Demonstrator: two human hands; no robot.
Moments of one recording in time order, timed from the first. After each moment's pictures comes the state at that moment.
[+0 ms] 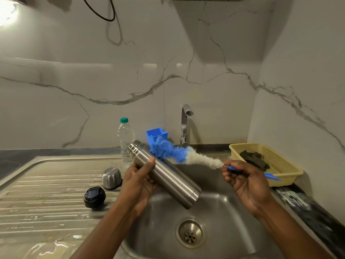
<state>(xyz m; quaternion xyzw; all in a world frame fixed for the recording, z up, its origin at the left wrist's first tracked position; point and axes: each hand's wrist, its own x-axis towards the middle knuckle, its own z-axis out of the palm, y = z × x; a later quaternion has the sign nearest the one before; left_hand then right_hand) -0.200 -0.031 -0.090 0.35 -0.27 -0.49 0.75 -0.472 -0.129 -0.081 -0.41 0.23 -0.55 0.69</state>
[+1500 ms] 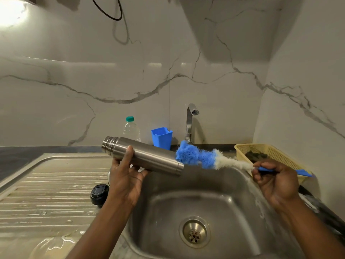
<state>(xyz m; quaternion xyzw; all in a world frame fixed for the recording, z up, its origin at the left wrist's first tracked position) -0.173 -0.027 -0.076 0.25 -0.17 -0.43 0.85 -0.509 -0.155 -0.080 -0.40 0.24 -0.63 0.62</state>
